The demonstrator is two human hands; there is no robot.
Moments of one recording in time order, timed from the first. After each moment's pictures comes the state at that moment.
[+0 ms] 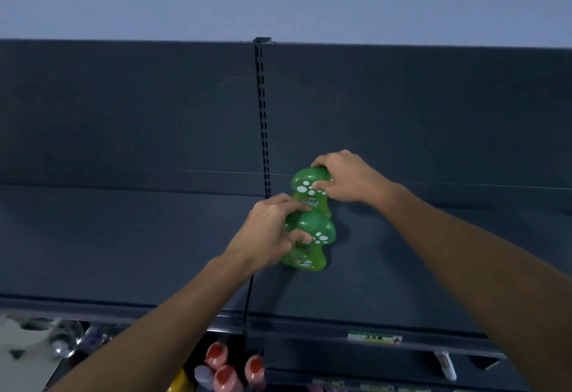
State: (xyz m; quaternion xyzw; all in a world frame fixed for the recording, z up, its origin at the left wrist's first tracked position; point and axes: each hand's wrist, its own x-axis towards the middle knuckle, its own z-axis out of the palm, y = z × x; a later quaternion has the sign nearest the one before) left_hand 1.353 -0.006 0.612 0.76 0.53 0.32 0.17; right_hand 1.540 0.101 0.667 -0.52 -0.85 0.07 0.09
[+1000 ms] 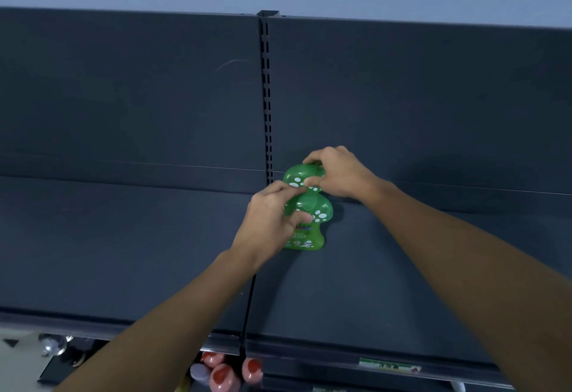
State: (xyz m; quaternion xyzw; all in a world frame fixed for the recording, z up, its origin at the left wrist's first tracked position) left_hand 1.348 0.058 0.577 0.70 0.57 0.40 0.16; right_hand 1.510 0.166 0.627 -0.52 -0.83 0.15 0.13
